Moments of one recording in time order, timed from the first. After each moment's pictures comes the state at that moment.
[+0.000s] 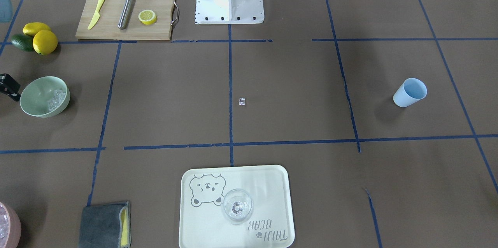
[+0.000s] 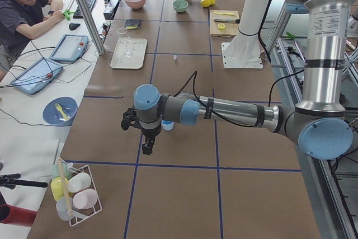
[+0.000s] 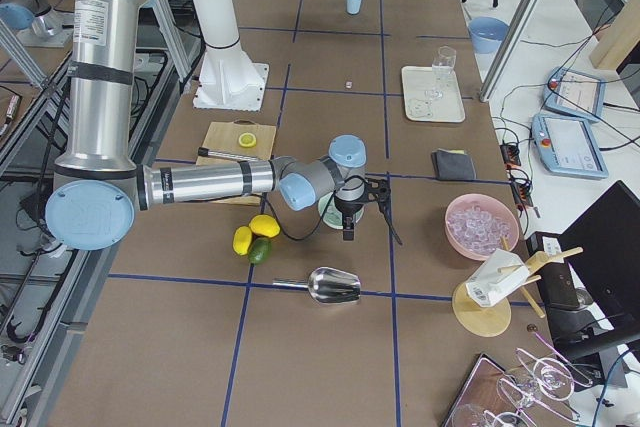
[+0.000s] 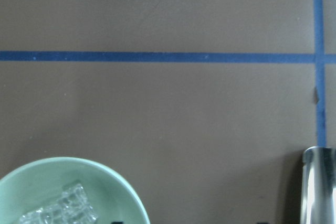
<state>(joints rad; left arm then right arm) -1.49 -1.55 -1.71 -1.60 -2.34 0.04 1.15 -1.67 1.75 -1.24 2.15 0.55</state>
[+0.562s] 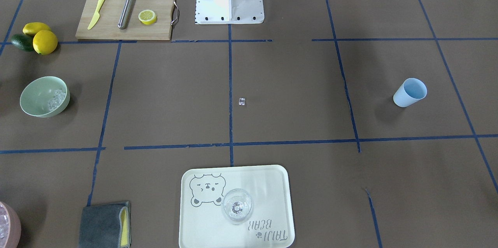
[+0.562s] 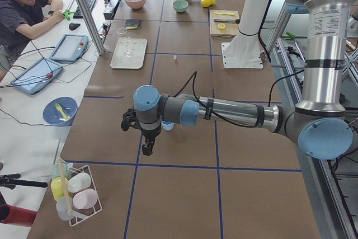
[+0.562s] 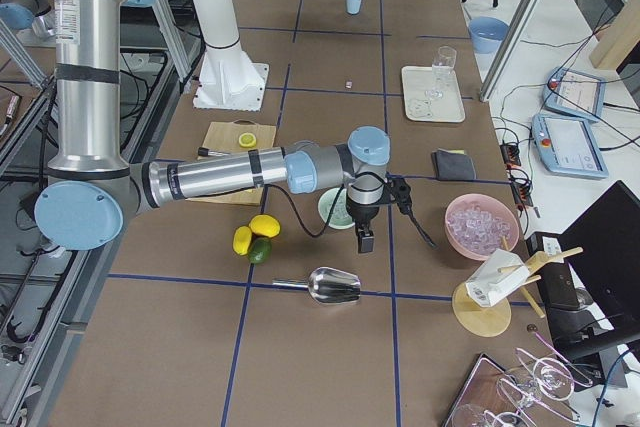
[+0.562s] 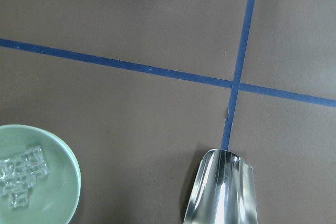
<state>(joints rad) -1.49 -1.56 -1.70 -1.61 -2.33 0.05 1.39 -1.63 1.80 -1.56 2.26 0.09</state>
